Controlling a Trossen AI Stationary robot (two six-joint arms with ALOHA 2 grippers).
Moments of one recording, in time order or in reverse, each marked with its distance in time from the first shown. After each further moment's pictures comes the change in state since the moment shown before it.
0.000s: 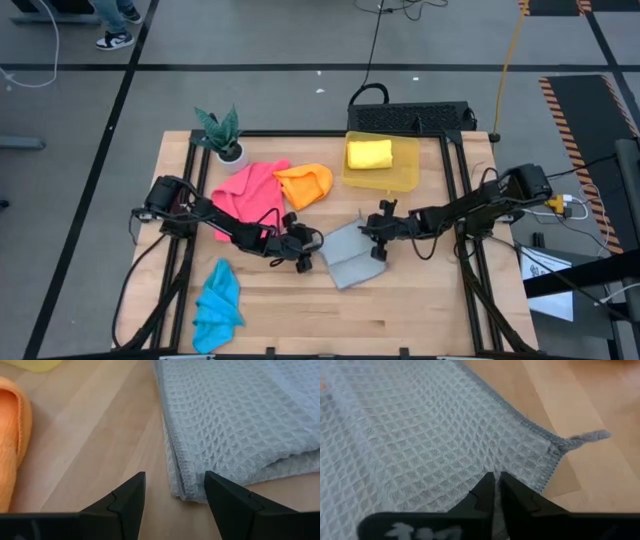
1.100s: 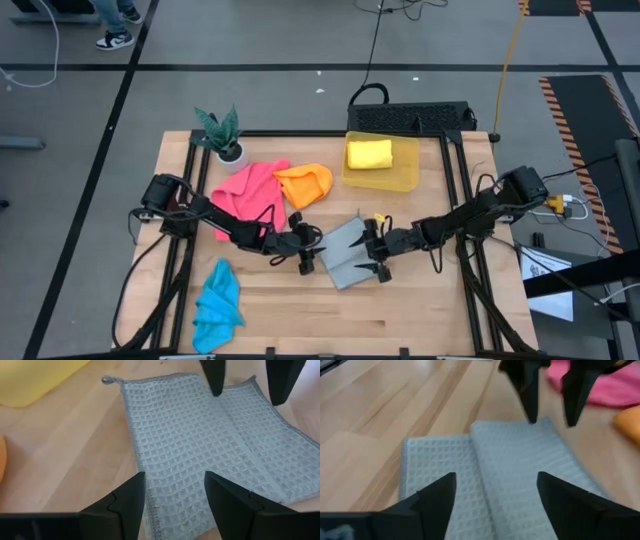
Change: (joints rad) left arm 0.008 -0.034 -0.002 0.138 0.082 0.050; right arm 0.147 0.046 -0.001 0.333 -0.149 -0.323
